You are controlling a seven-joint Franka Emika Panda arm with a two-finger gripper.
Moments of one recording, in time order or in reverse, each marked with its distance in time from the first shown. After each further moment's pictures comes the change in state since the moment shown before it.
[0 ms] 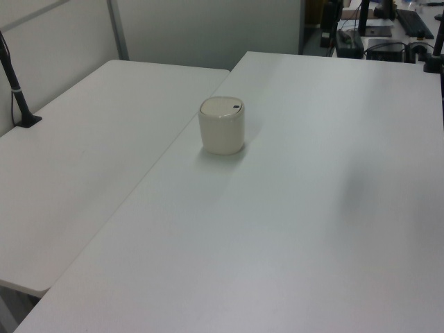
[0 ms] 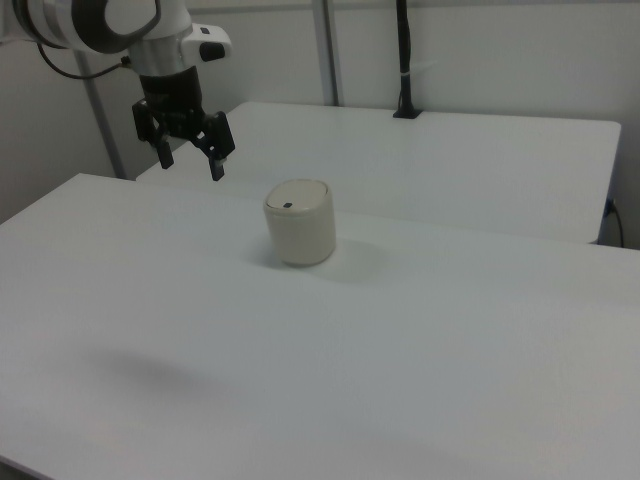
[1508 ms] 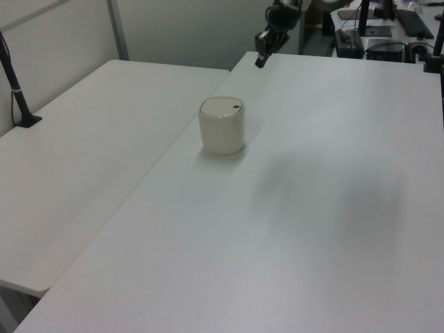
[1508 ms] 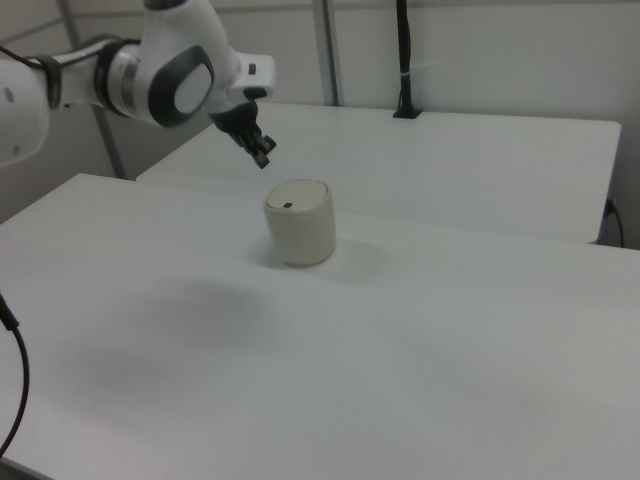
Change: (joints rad) arm 0.006 0.248 0.012 -0.004 0.061 0.649 0.373
